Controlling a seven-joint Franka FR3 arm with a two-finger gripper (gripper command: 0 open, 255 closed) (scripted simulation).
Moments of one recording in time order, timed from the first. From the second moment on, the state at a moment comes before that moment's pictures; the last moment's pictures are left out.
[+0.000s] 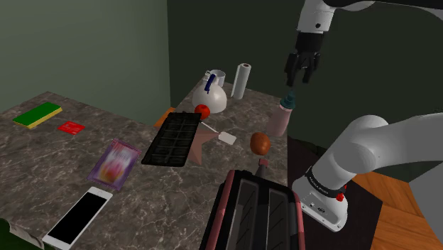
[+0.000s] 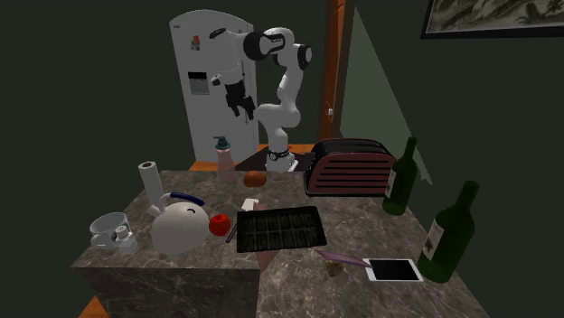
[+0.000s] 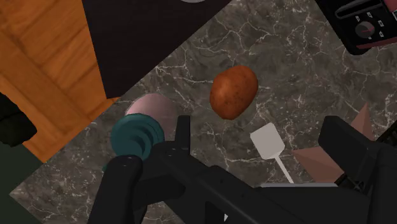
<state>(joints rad) -0.01 -0.75 -0.07 -2.41 0.02 1.42 0.11</state>
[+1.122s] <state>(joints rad) 0.06 -0.77 0.23 -2.76 0.39 2.01 0.55</state>
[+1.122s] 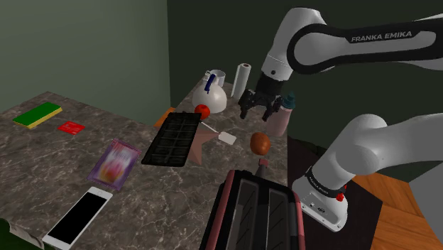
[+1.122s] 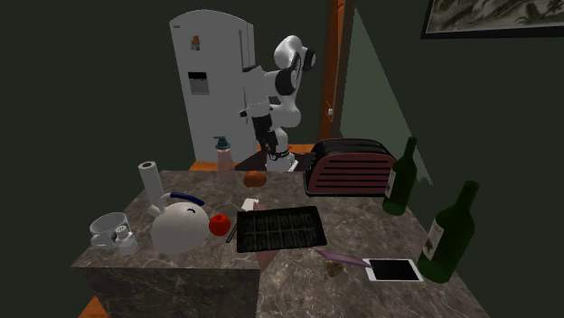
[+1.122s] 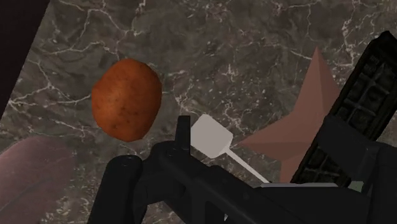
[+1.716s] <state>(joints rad) 0.08 -0.47 0.45 -2.75 0.57 2.49 0.78</state>
